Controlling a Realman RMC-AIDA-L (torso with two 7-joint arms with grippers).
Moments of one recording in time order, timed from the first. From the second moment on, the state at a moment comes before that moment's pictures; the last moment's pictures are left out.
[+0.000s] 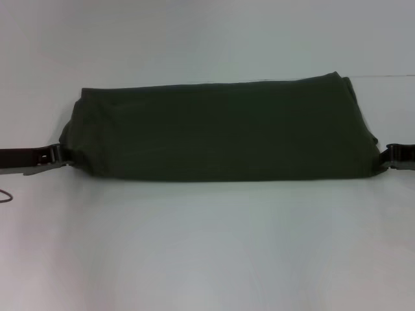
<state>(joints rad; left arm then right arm) -0.66 -1.89 0.71 0.42 2.13 1.12 -2.19 0.72 1.88 -0.71 -0.49 -2.47 -1.07 2.44</state>
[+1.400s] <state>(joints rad) -0.61 -1.81 0.67 0.54 2.33 1.48 -2.44 0.52 1.95 -0.52 -0.81 -2.43 -1.51 2.42</state>
